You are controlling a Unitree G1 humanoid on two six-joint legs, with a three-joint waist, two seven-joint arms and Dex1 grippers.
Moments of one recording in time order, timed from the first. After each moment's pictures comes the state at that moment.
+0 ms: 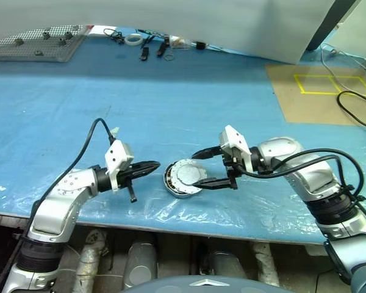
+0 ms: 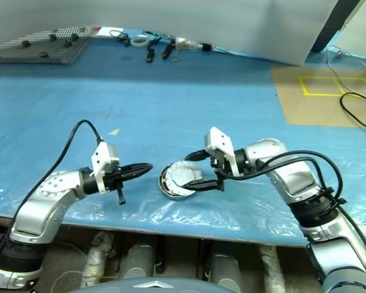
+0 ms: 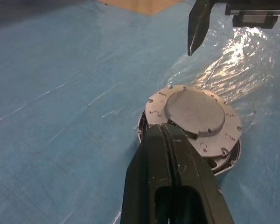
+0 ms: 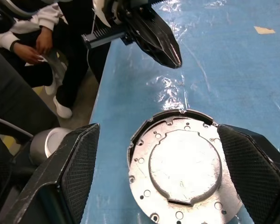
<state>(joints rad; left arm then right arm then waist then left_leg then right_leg) -0.10 0.56 0.01 -0.31 -0.37 0.38 -0.98 -0.53 -0.67 0.32 -0.17 0.42 0.56 1.19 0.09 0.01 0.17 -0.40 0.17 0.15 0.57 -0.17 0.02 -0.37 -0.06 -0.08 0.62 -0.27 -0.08</state>
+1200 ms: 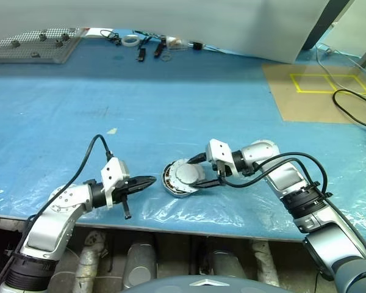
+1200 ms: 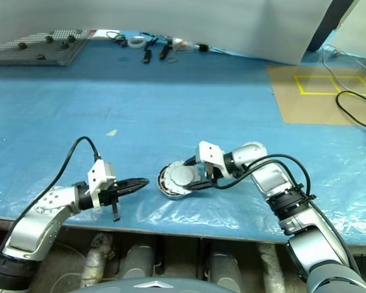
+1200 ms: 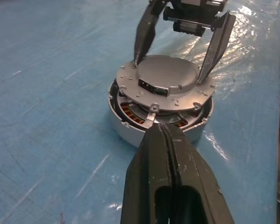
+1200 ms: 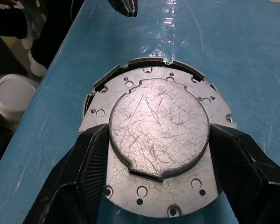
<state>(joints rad) 0.00 0.58 -0.02 -0.29 -0.37 0.25 -0.97 -0.57 -0.55 0.39 0.14 0.13 0.19 1.27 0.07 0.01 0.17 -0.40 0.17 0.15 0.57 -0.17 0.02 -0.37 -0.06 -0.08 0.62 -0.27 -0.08</state>
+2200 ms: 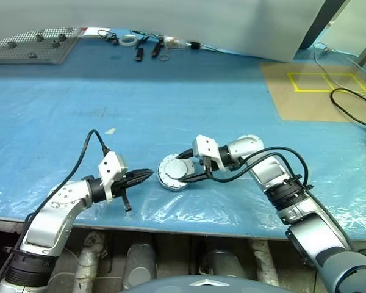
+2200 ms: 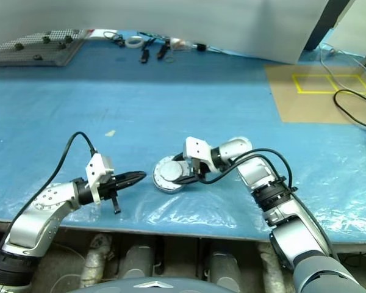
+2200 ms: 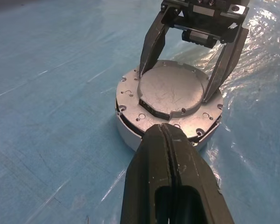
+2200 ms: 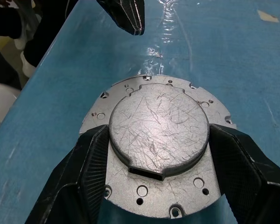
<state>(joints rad) -0.02 0.59 0.00 -0.30 -0.39 0.30 -0.90 -0.65 -0.42 0.40 0.24 0.06 0.17 1.25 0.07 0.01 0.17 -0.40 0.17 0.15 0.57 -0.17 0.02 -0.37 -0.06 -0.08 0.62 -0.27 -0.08</state>
